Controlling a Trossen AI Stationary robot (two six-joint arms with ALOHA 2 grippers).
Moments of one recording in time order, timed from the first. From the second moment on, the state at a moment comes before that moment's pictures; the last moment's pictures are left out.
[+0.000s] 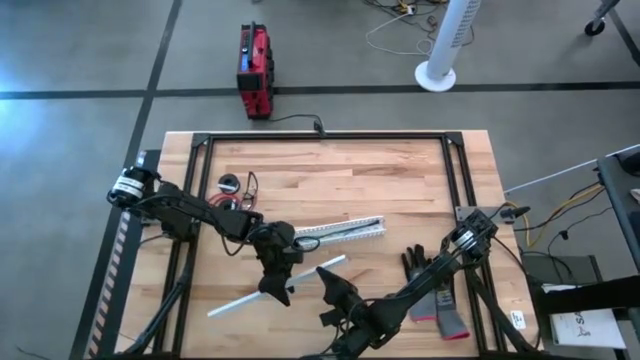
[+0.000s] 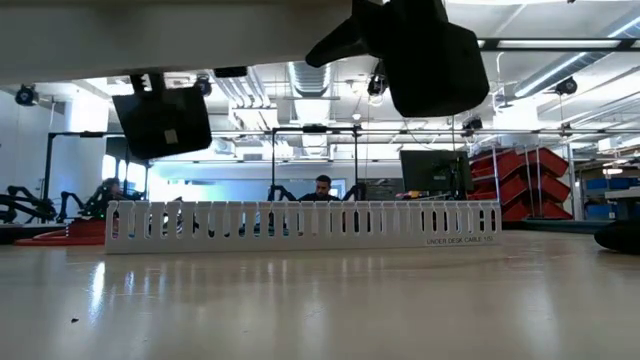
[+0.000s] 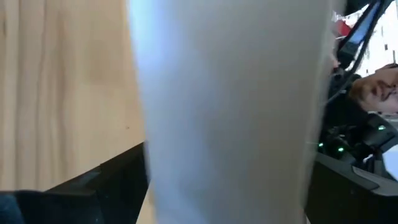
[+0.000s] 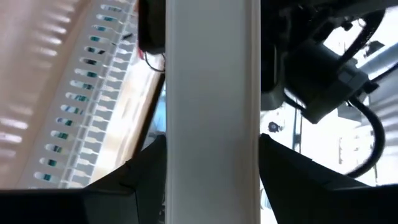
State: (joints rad) left arm -0.23 1.54 0.81 0.11 0.74 -0.79; right arm 0.66 2.31 1.71 -0.53 1.44 -0.70
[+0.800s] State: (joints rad) left arm -0.23 1.54 0.80 0.16 0.77 -0.66; right arm 0.66 2.31 1.71 -0.53 1.43 -0.81
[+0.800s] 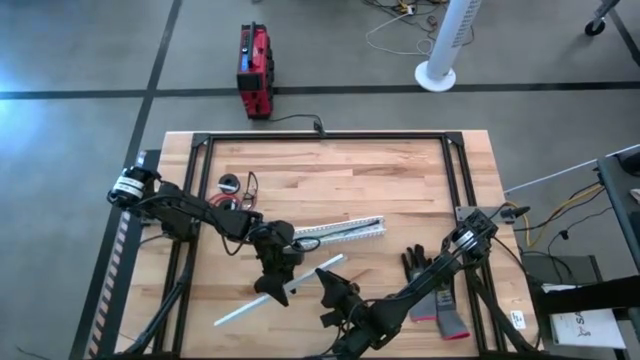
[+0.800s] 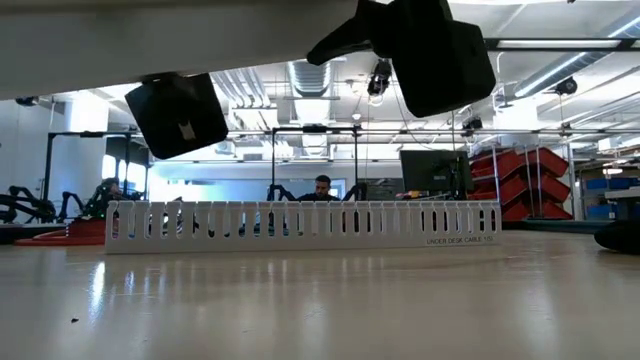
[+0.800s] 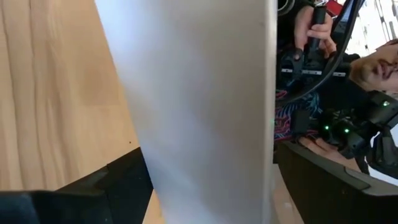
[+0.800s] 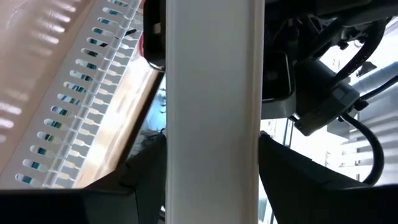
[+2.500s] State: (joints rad) left arm -0.35 1.47 0.99 -0.46 -0.17 -0.38; right arm 0.65 2.11 1.76 -0.86 1.04 0.16
